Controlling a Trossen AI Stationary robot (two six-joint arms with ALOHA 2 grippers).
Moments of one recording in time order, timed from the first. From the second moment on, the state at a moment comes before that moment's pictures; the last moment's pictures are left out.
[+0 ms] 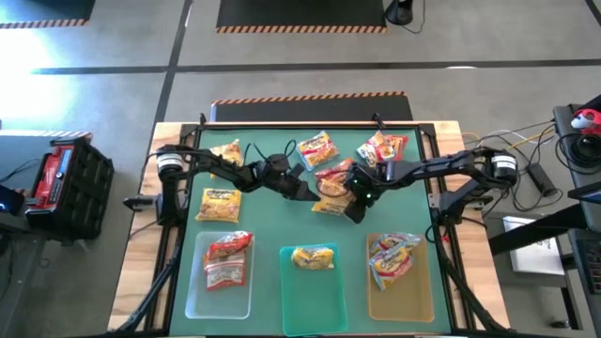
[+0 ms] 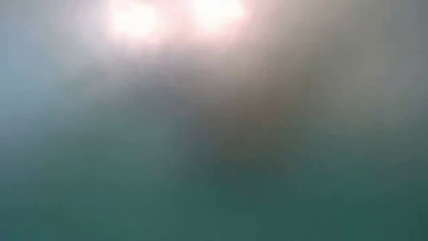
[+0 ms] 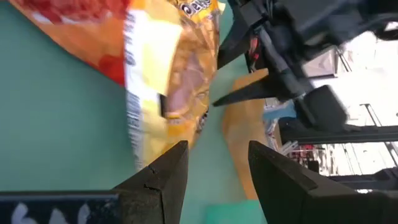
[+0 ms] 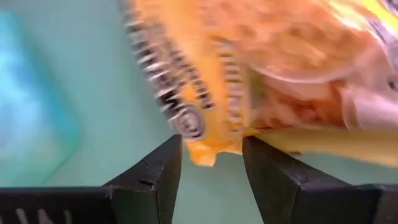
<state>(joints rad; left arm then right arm) 0.28 1.95 0.84 0.73 0.51 -1.09 -0.22 1.51 0.76 -0.40 -0.33 0.46</state>
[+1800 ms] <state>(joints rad) 0.17 1.72 0.67 0.60 0.45 -1.19 -0.25 1.67 1.01 -0.16 -0.35 0.35</state>
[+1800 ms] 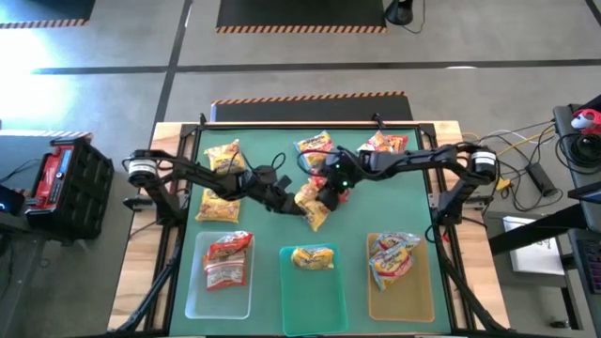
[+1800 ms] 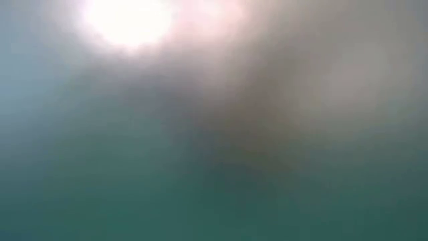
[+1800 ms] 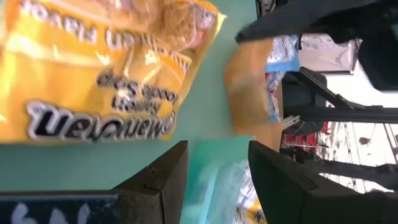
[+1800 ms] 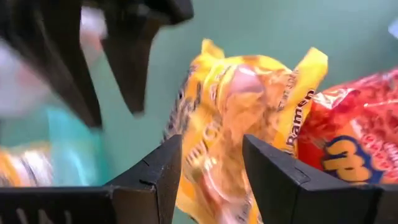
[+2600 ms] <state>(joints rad) 0.10 1.64 0.55 0.50 0.07 -1.29 -0.22 1.83 1.03 -0.17 -0.35 -0.17</state>
